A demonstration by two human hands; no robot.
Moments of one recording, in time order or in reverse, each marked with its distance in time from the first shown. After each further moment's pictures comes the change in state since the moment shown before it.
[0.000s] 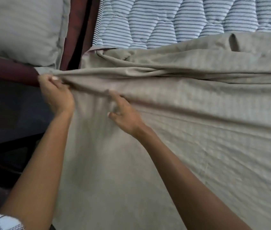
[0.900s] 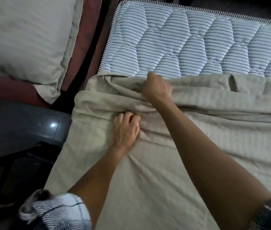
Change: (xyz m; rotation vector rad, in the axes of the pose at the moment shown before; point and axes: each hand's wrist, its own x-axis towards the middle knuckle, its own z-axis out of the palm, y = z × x) left_hand -0.103 -0.007 0.093 0.311 -0.351 0.899; right_hand 0.102 -0.041 -0.096 -0.789 0.382 0.272
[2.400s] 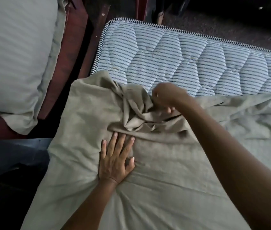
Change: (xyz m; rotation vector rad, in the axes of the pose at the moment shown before) left_hand 0.004 -0.008 0.033 0.087 -0.054 -0.044; right_hand 0.078 0.031 -0.067 -0.244 -0.266 -0.116
